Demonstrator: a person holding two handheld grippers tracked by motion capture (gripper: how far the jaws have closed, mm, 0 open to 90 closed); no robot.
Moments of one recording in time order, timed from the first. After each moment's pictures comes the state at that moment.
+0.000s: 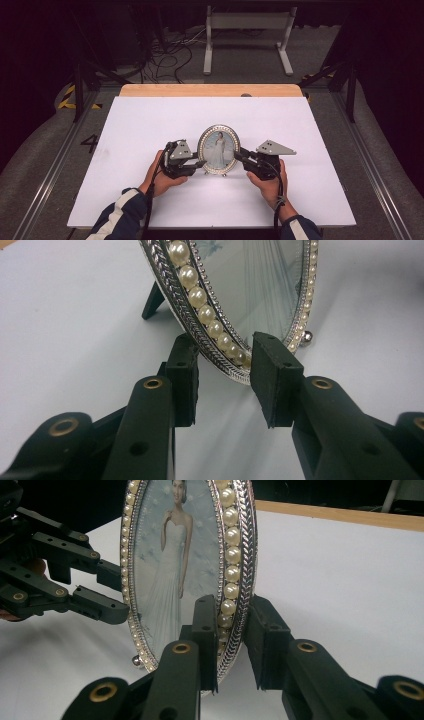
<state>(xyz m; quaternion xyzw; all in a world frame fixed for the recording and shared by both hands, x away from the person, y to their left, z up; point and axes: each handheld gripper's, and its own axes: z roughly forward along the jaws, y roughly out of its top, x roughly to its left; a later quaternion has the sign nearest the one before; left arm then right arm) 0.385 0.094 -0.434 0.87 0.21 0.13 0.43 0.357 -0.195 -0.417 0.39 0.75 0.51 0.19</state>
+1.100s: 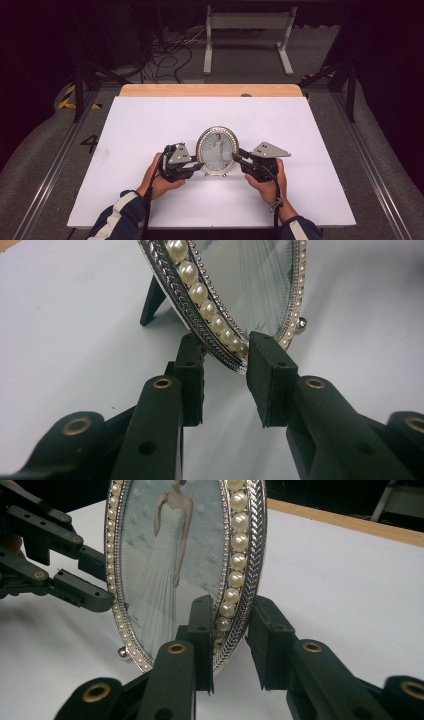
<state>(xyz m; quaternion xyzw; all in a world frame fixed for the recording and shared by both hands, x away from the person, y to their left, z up) 0.377 0.098 -0.434 0.87 0.20 0.14 0.42 0.352 -0.187 -0.416 0.36 0.77 0.48 0.22</state>
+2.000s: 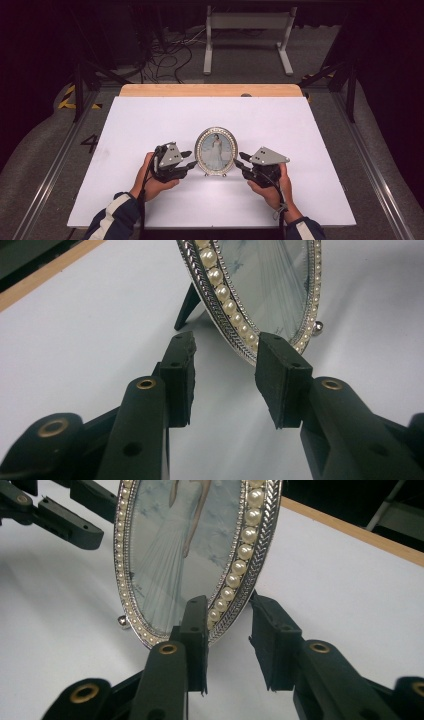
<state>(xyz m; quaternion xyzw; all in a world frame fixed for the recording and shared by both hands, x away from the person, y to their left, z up) 0.366 0.117 -0.423 0.86 0.20 0.19 0.43 0.338 -0.188 -0.413 0.31 0.80 0.44 0.25</state>
